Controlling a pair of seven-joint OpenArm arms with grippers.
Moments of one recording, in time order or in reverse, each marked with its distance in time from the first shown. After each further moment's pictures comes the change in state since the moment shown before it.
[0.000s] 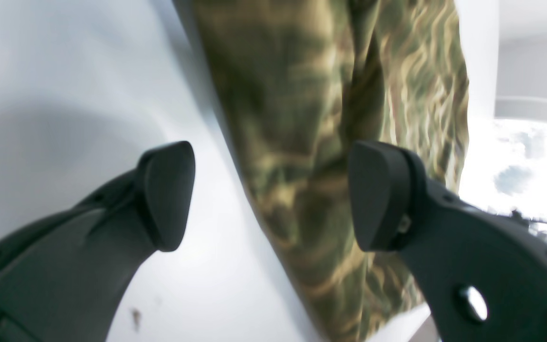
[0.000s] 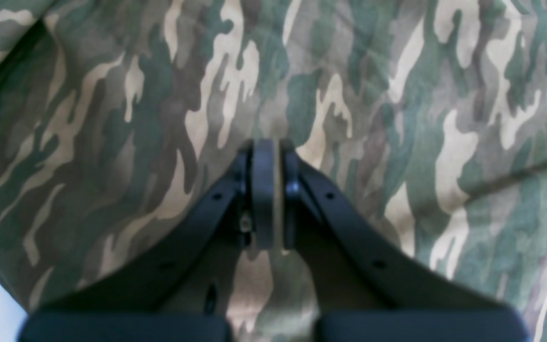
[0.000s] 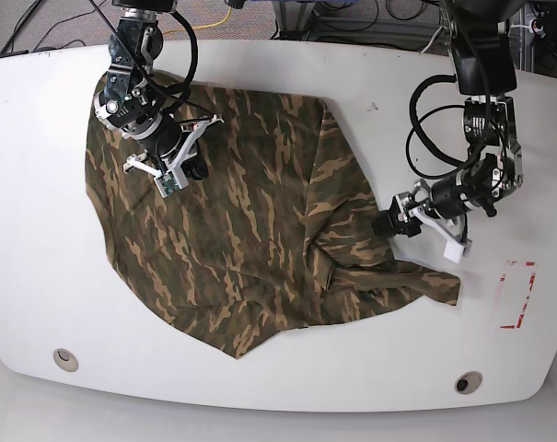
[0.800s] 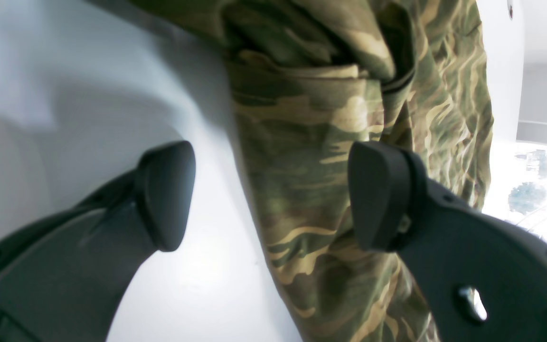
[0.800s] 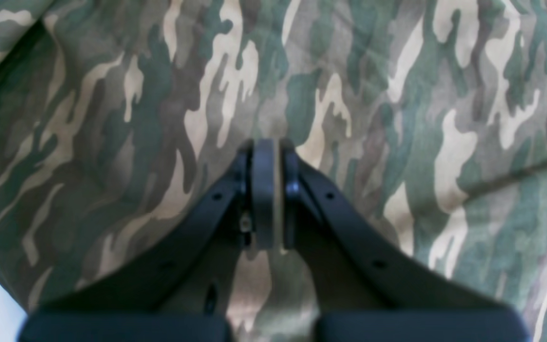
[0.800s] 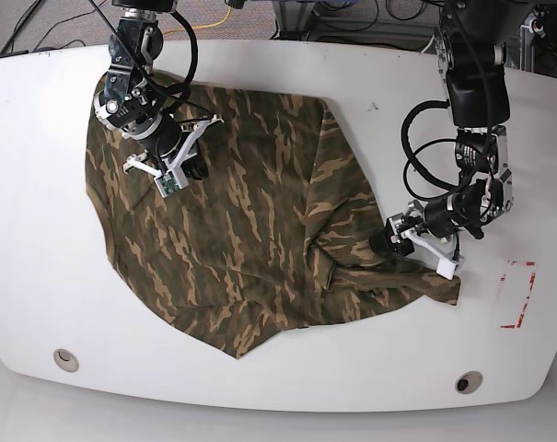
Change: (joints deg) left arm -7.2 2.2 0.2 -12.1 7.1 -0.5 -3.3; right arm 0.0 0.0 0.0 0.0 0.0 0.0 0.0
